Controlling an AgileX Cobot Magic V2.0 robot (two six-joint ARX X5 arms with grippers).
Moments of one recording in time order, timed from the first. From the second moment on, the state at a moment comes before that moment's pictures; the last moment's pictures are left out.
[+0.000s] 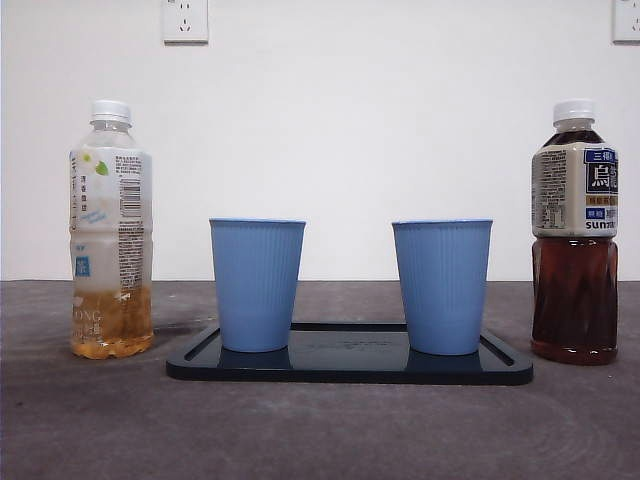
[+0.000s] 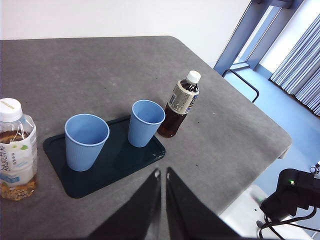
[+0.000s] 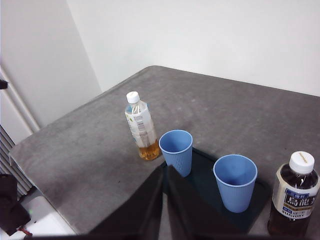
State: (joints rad) left arm -0.34 0.59 1.30 -1.08 0.47 -0.17; right arm 0.26 0.51 1.30 -1.04 -0.51 0.08
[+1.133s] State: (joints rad) left arm -0.34 0.59 1.30 -1.04 0.47 -0.15; right arm 0.26 0.51 1.26 -1.09 -0.37 0.08
